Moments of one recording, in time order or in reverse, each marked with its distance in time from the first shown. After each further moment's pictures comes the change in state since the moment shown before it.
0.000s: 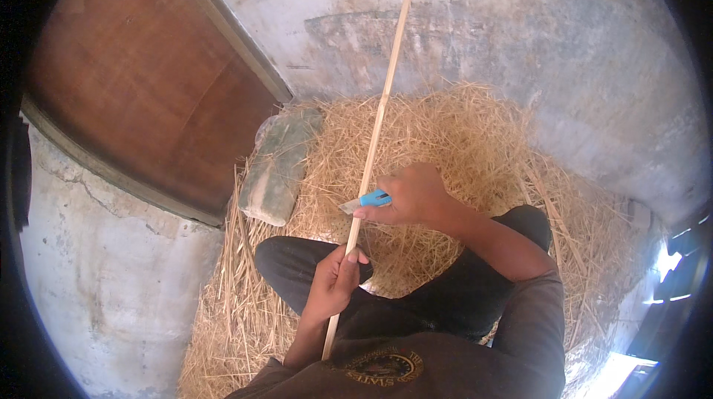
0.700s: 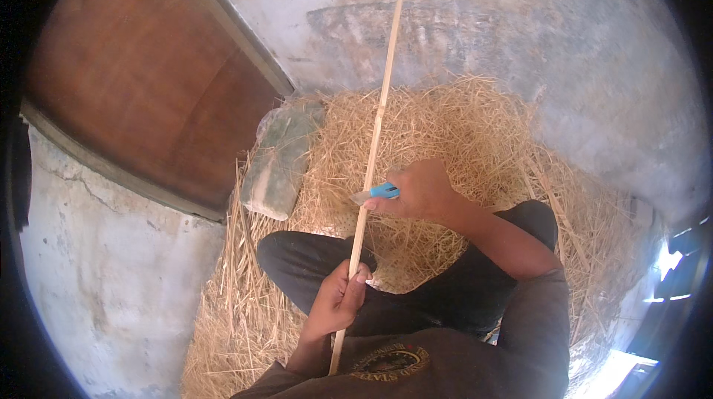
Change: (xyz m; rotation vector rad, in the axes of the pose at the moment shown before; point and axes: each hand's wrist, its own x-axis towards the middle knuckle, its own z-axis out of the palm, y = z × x) left_hand -0.028 0.006 -0.003 0.066 -0.069 -0.098; right_hand -0.003 0.012 0.010 -0.066 -0.011 0.040
